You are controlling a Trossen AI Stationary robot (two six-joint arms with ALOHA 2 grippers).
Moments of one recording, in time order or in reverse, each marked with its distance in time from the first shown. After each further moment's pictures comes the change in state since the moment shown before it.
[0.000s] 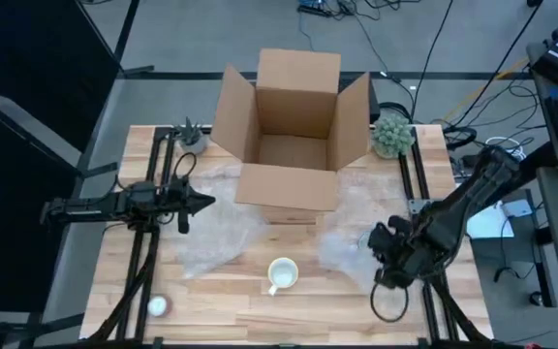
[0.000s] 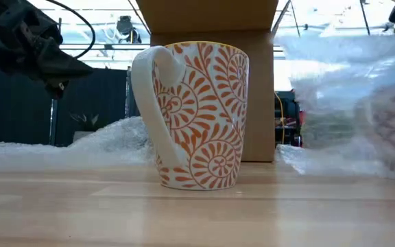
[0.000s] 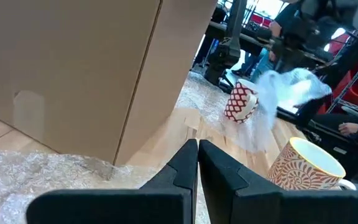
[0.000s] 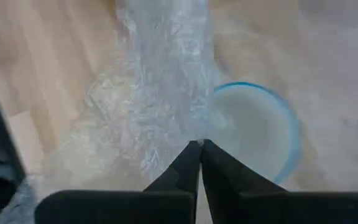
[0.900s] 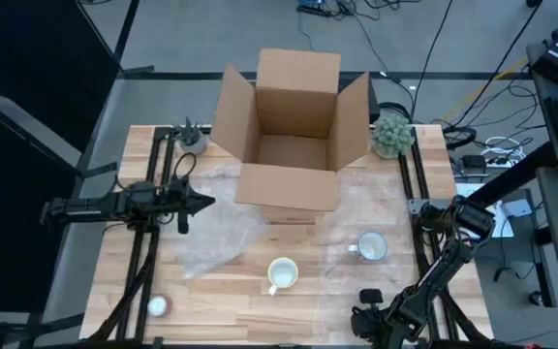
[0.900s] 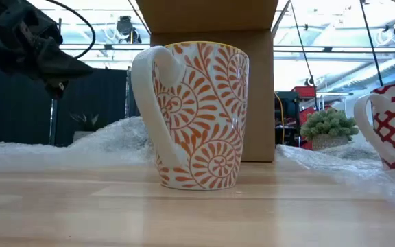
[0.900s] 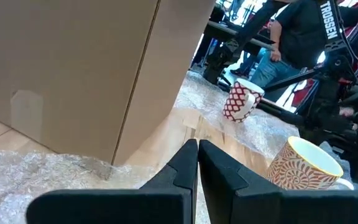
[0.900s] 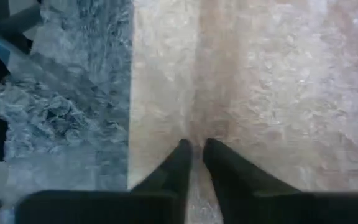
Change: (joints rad) left arm 0.000 0.000 0.000 0.000 0.007 -0.002; right arm 0.284 0.639 0.002 0.759 -0.171 -0.205
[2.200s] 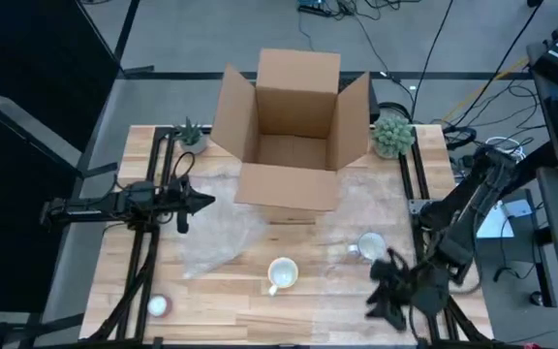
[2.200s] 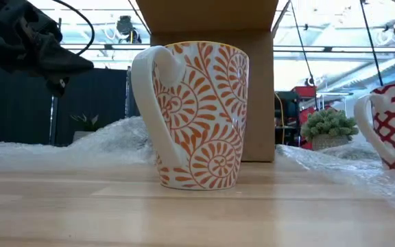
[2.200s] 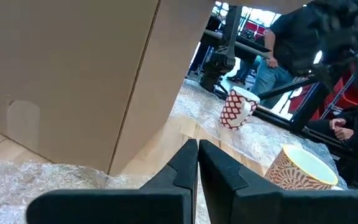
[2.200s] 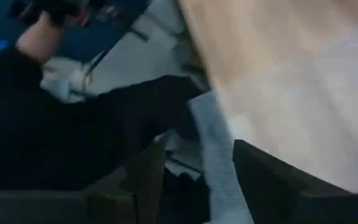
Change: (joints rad) left arm 0.000 0.000 0.000 0.035 0.000 -0.001; right arm -0.059 -0.498 0.001 0.021 0.136 0.348
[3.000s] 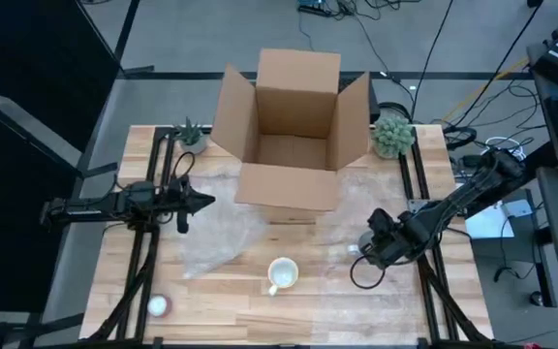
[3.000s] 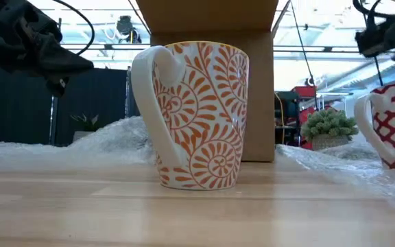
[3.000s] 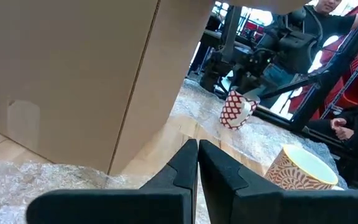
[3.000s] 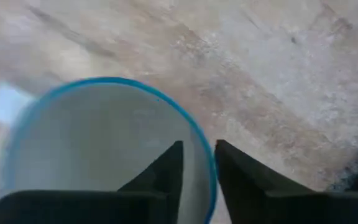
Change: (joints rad) left arm 0.000 0.000 0.000 0.000 0.000 0.002; right arm -0.362 -0.144 -0.253 -0.688 -0.030 0.187
